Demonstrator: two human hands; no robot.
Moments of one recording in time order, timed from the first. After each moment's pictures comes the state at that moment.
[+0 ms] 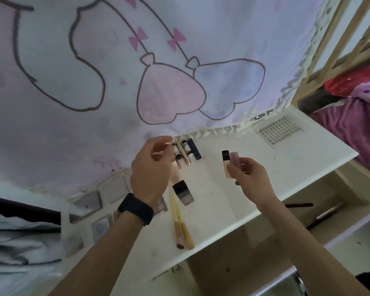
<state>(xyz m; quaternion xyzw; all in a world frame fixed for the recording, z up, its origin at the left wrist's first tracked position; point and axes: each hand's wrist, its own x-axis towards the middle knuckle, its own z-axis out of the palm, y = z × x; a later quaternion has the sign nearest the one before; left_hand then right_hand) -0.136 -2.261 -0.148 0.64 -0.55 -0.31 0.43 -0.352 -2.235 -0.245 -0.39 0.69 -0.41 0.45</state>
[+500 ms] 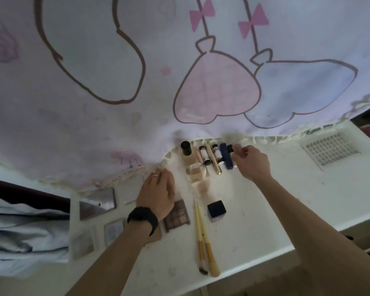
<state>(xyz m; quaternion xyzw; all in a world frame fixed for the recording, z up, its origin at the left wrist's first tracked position) -0.013 -2.308 -0.291 0.70 -0.70 -0.16 -0.05 -0.289 -2.387 -0.305 -0.51 0.77 -0.18 0.33</state>
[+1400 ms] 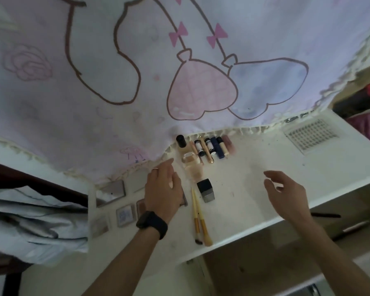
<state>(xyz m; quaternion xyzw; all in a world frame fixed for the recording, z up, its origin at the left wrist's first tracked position) -0.068 -2.247 -0.231 0.72 -0.61 -0.15 0.28 -0.360 -2.226 -0.268 -0.50 0.74 -0.30 0.33</state>
